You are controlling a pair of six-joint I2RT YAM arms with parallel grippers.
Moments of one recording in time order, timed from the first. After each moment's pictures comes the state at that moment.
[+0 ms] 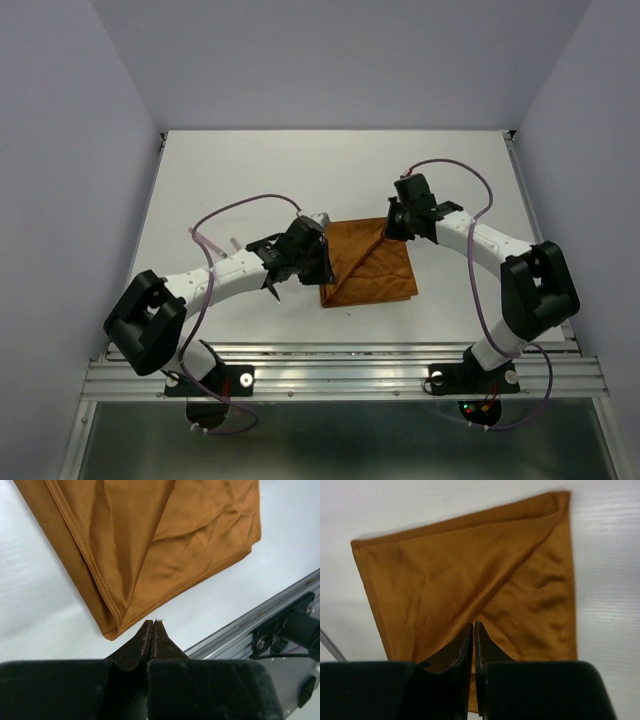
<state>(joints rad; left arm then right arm) -0.80 1.43 0.88 -0.32 0.12 -0.75 0.42 1.60 1.08 -0.37 -0.01 0.59</state>
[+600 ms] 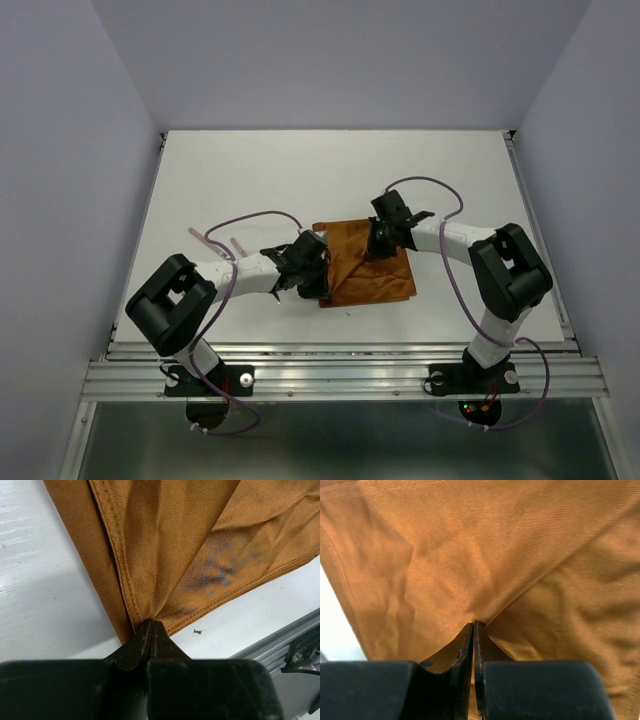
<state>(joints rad) -0.81 1.57 0.79 -0.23 0.14 -0.78 0.53 1.78 1.05 -0.30 -0.04 0.65</state>
